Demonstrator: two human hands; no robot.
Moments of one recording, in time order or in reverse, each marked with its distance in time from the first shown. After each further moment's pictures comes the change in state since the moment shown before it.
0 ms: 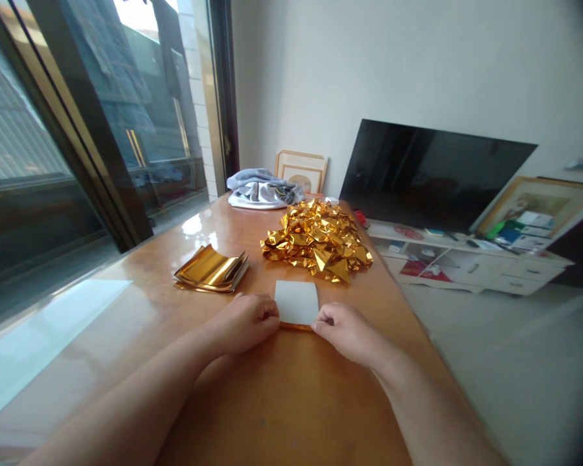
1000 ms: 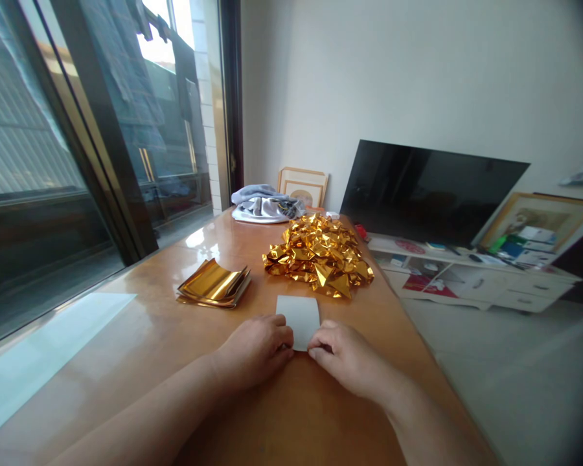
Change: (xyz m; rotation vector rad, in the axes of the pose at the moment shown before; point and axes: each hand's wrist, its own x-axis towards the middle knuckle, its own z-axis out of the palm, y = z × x) left_hand -0.002 0.024 0.005 0.117 -0.020 0.102; right_hand -0.007 -0.020 -0.008 0.055 -0.039 -0.230
